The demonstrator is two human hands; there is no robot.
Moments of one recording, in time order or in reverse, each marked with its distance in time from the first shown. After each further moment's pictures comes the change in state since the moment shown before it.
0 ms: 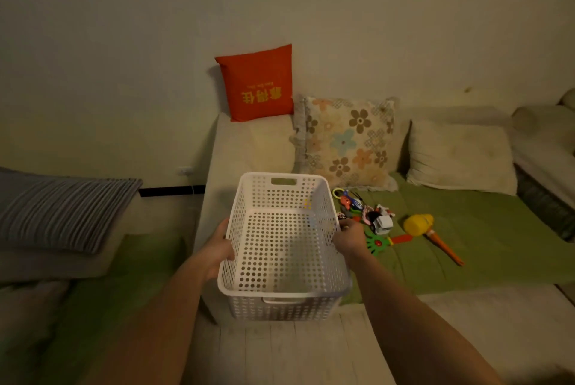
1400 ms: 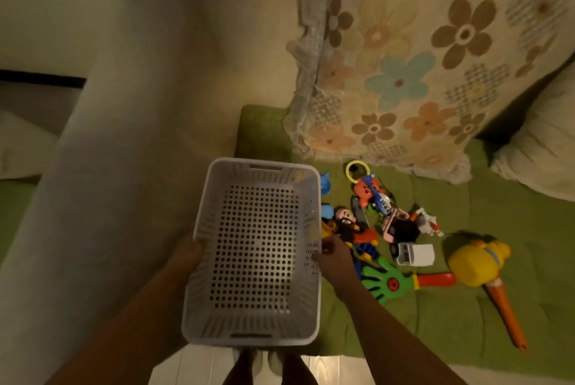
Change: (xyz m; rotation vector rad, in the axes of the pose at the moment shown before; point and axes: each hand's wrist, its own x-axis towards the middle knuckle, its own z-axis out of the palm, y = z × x) left_hand 0.464 -0.084 0.106 0.036 0.351 -0.558; right_hand 0.467 0.118 0.071 -0.193 -0.407 0.172
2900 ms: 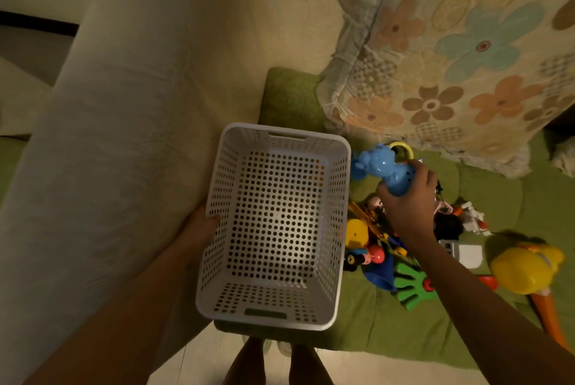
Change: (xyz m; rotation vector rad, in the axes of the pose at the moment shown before) left_hand 0.077 -0.035 -0.010 -0.153 -0.071 0.070; right_hand 0.072 -0.050 -0.041 -0.325 0.542 -0.475
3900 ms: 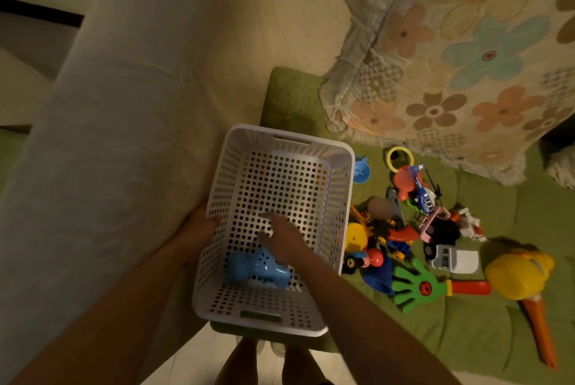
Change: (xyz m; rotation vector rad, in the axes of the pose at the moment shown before) left_hand 0.003 -0.004 -0.006 0.095 0.004 0.068; right_hand -0.107 -0.083 0.141 -0.079 -0.914 0.007
